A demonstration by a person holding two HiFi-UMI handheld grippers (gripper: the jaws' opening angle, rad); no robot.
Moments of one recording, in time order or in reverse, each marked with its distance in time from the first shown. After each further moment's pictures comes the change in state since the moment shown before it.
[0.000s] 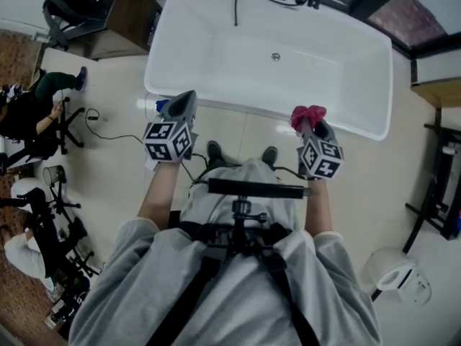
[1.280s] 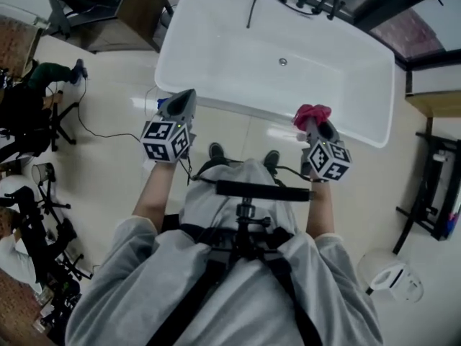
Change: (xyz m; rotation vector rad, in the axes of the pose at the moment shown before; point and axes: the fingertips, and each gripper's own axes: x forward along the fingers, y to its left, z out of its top) left arm -0.039 0.096 -0.001 -0.009 -0.048 -0.029; right arm 0.018 0.094 0.027 0.016 -0.058 0.043
